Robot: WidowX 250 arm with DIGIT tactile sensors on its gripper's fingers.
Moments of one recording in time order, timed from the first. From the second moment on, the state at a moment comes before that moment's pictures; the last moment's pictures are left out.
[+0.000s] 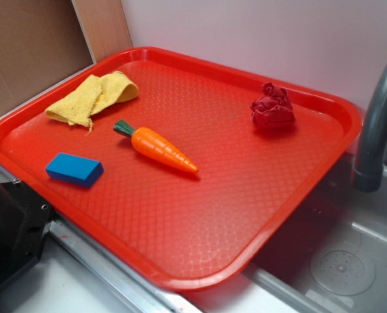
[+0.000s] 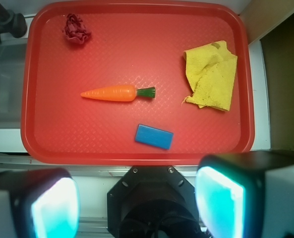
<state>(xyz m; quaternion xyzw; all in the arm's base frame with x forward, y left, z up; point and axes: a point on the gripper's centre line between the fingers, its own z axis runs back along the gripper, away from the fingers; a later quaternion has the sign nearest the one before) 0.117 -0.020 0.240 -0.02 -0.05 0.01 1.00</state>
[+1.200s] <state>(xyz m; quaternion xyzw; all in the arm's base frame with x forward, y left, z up) 0.158 -0.038 0.151 -0.11 -0.07 0.49 0.86</state>
